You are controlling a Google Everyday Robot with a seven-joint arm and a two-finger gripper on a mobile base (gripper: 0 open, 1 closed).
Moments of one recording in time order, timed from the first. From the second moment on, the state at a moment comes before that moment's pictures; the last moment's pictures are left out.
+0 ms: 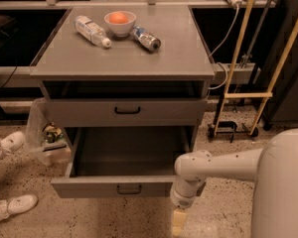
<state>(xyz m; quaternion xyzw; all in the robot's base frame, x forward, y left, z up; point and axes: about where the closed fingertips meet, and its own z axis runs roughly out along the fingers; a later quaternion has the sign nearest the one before) 0.426 -0.100 0.381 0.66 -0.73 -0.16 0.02</state>
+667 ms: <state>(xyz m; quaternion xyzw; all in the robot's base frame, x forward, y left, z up) 0.497 -0.087 0.419 0.58 -0.80 -0.12 -0.09</state>
